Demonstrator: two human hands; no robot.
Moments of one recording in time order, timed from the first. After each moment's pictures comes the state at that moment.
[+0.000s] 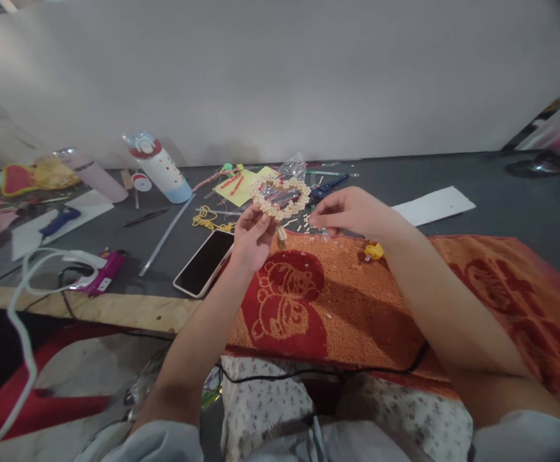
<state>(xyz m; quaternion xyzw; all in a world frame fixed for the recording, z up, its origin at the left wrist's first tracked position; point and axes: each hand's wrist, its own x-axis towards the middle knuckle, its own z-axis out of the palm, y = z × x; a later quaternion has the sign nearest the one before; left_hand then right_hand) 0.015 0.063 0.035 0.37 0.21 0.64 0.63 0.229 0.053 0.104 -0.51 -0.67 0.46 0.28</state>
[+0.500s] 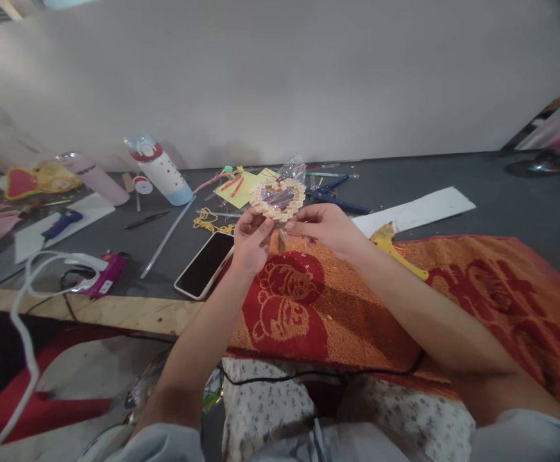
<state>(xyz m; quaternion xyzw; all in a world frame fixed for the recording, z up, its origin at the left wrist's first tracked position) 0.020 0.060 0.035 0.42 0.23 0.67 0.57 0.182 0.048 0.073 -0.43 -0.57 0.56 0.43</state>
